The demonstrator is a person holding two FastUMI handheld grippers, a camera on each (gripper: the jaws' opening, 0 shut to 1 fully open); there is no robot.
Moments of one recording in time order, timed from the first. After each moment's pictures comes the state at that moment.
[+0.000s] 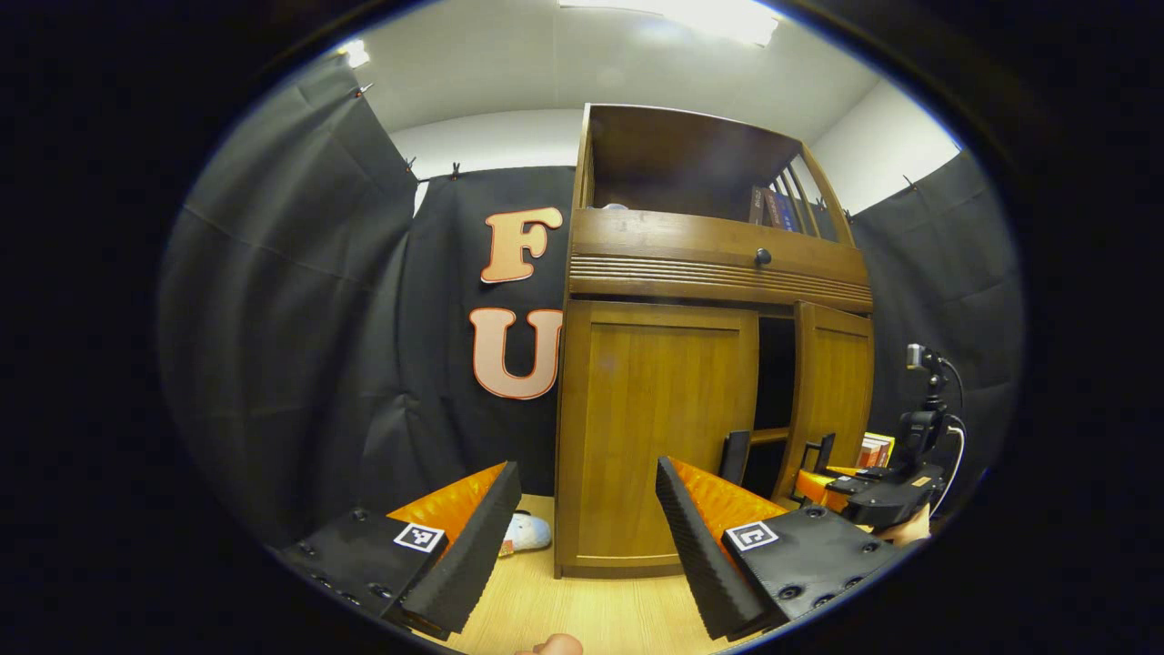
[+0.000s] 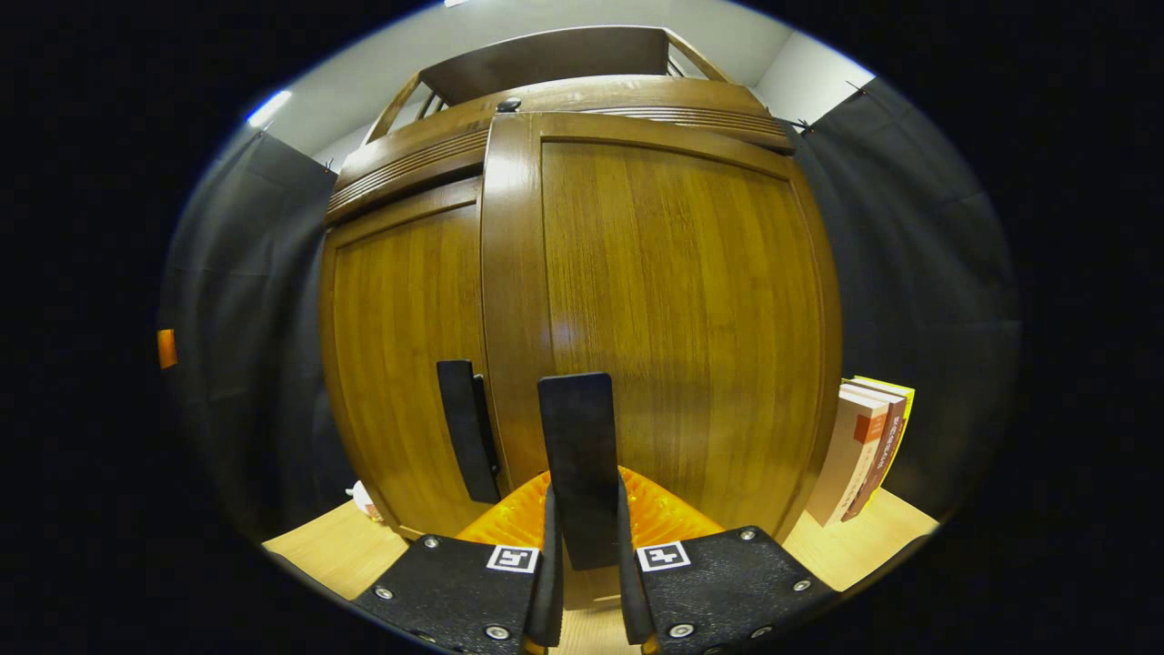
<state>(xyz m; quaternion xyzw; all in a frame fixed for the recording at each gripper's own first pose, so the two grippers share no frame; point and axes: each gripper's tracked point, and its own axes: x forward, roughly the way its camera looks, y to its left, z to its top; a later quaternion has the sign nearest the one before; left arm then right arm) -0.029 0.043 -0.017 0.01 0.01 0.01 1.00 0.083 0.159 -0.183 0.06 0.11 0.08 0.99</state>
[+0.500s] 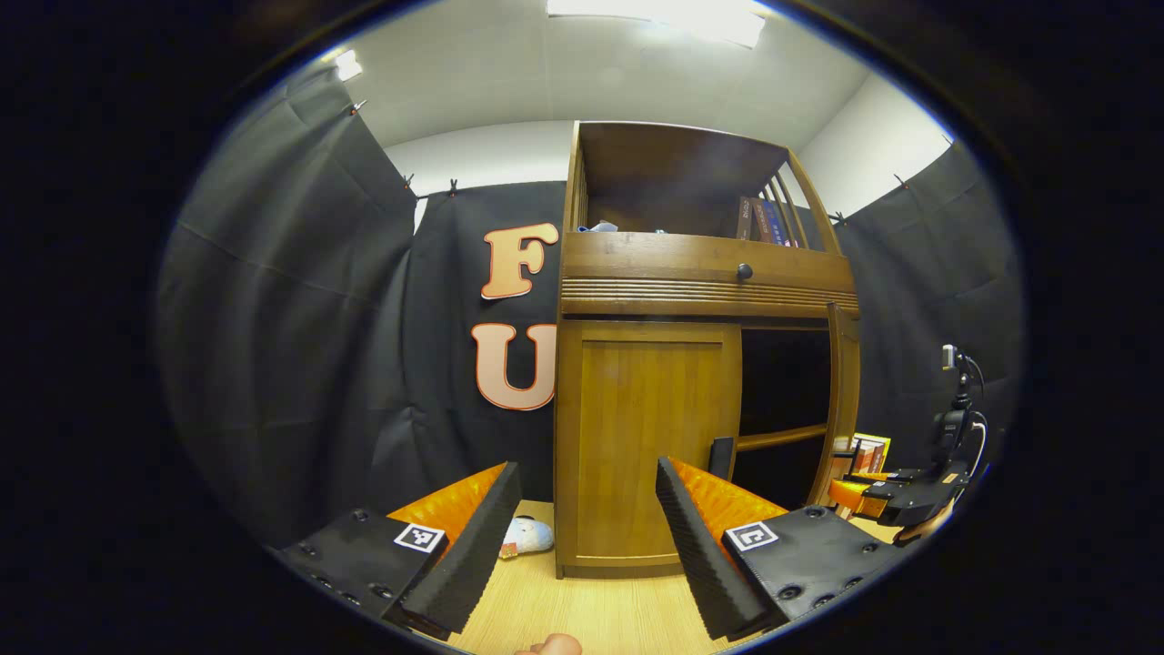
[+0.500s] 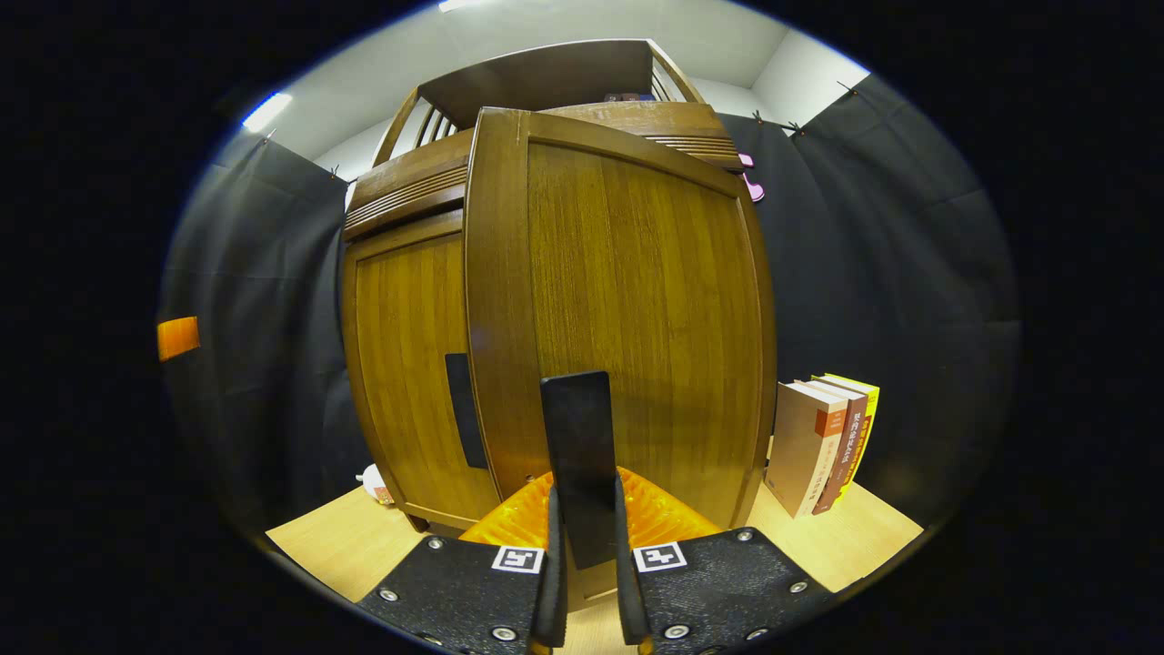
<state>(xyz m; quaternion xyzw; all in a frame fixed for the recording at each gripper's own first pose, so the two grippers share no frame) -0.059 0.022 -0.002 0.03 -0.01 0.01 1.00 0.032 0.125 -0.165 0.05 0.11 0.08 0.99</state>
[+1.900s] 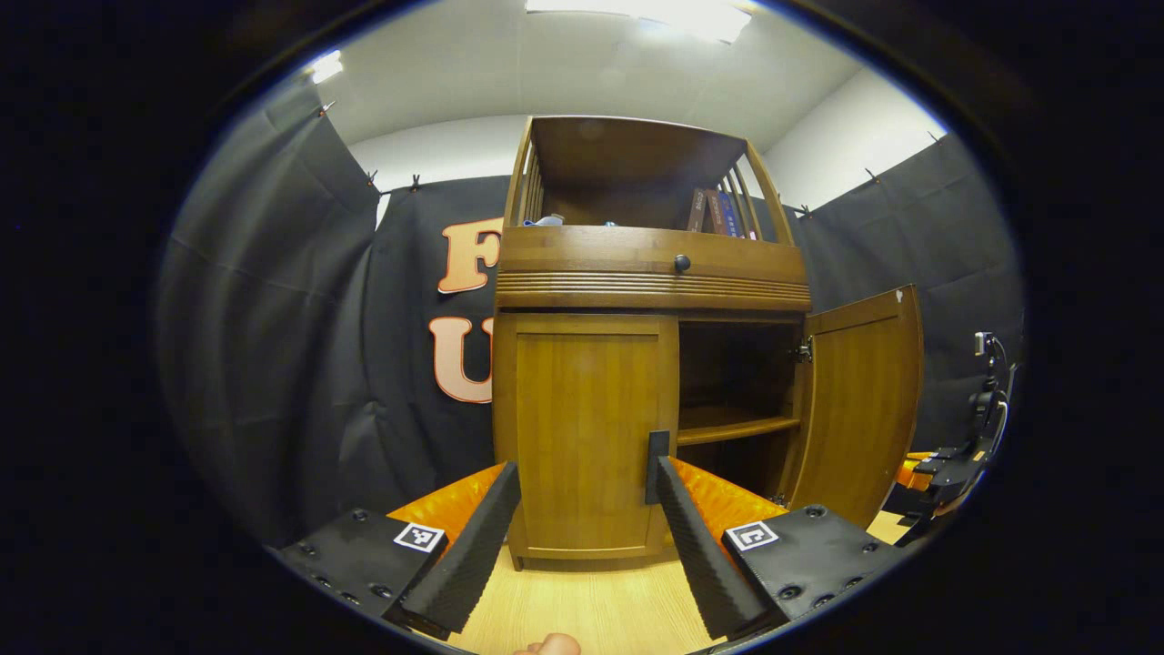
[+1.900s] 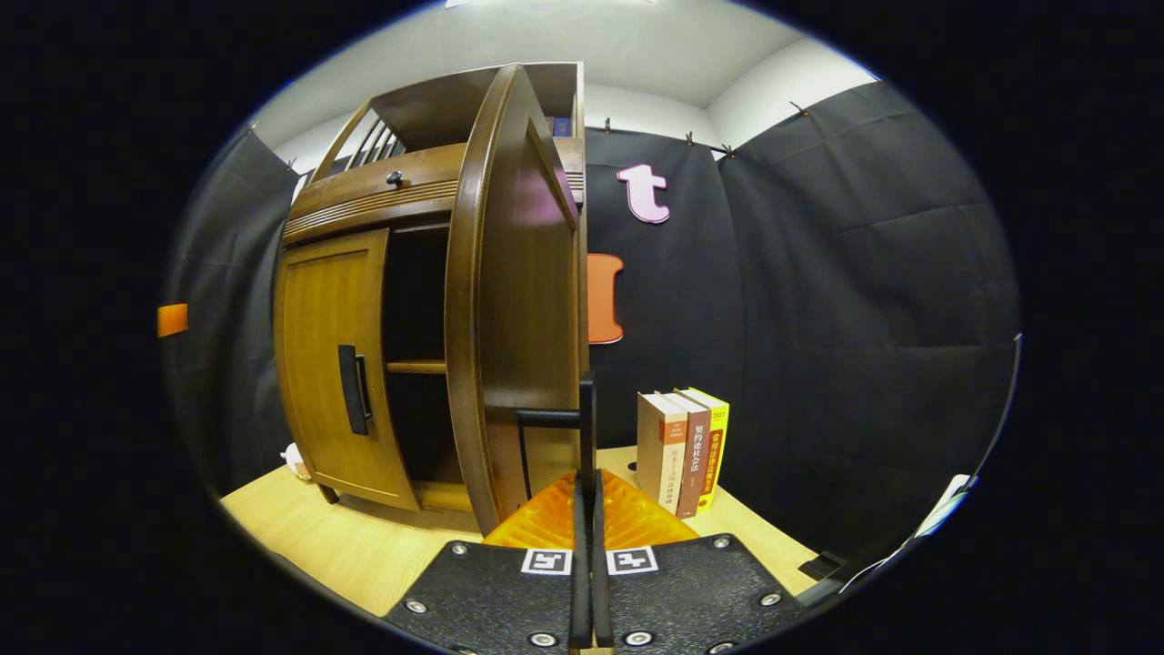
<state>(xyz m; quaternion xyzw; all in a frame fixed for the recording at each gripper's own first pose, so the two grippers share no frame) -0.065 -0.044 -0.011 0.03 0.01 -0.03 1.00 -0.032 -0.042 -0.148 0.01 0.10 -0.04 0.99</state>
